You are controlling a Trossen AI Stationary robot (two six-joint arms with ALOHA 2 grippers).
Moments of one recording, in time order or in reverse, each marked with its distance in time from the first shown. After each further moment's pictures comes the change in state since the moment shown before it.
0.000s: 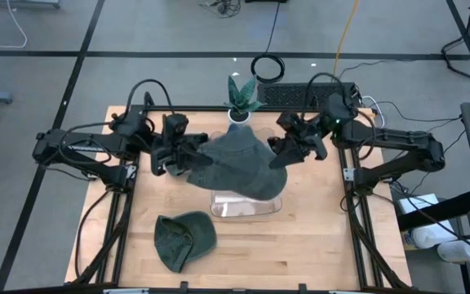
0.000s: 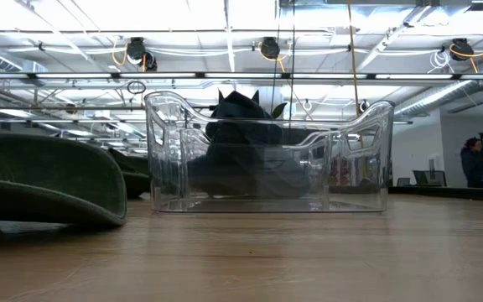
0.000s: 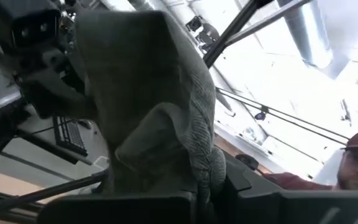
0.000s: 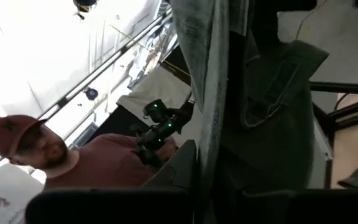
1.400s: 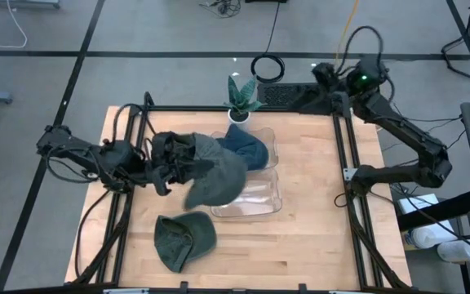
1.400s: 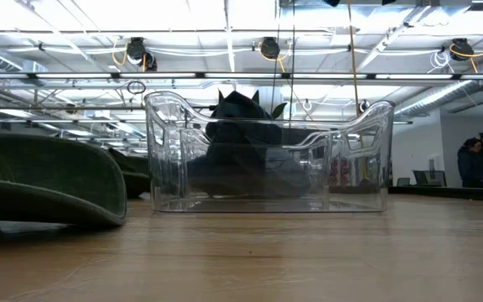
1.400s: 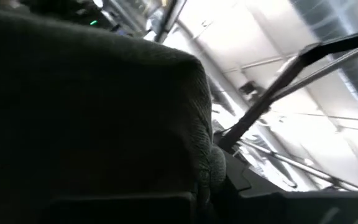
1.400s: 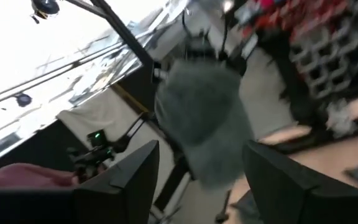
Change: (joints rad) left arm -0.322 0.029 0.000 0.066 -0.709 0.141; right arm -0.579 -0.095 0.000 -0.035 -0.339 -0.148
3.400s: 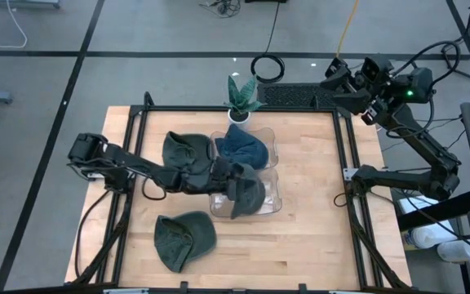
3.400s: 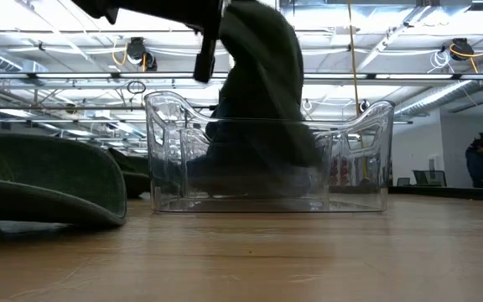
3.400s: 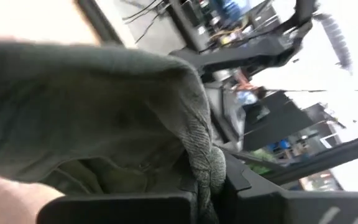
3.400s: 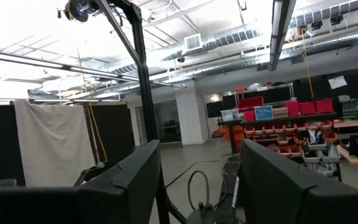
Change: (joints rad) left arm 0.167 0.411 -0.217 0.074 0.061 -0.334; right arm -0.043 -0.152 0.000 0.301 0.202 -0.138
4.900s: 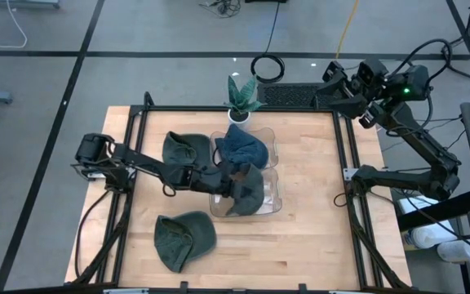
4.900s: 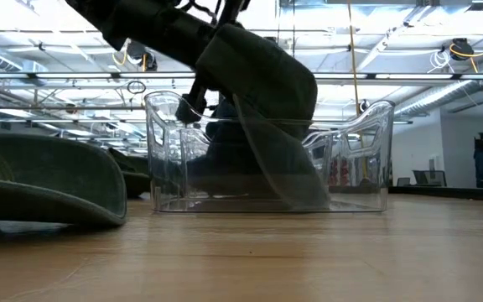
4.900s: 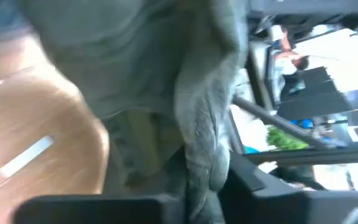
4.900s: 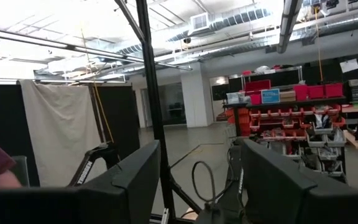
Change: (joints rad) left arm 0.057 0.055 -0.002 -0.191 0.187 -0.200; right arm 0.000 0.000 0.000 -0.080 -0.080 -0.075
